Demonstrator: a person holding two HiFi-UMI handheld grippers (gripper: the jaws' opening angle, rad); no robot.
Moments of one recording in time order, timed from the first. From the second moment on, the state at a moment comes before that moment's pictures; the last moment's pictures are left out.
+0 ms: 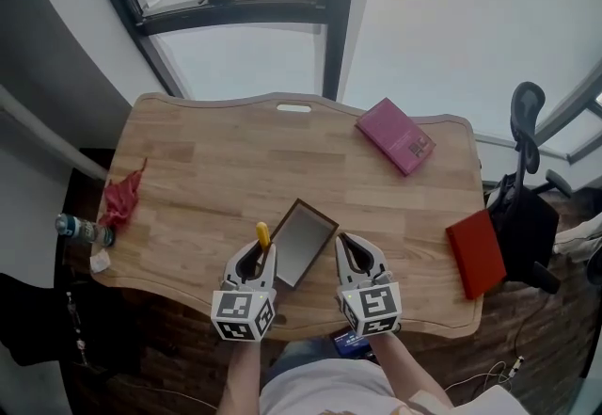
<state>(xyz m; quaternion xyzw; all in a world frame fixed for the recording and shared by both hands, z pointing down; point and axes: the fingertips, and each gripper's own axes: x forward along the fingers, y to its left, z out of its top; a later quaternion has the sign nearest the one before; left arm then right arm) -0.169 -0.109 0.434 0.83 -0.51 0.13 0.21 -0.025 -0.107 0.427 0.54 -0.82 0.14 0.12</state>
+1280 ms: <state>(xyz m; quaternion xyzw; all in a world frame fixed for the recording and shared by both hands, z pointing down) -0.167 -0.079 0.424 0.78 -0.58 0.12 0.19 -0.029 -0.101 0.426 0.45 -0.88 0.13 0.10</state>
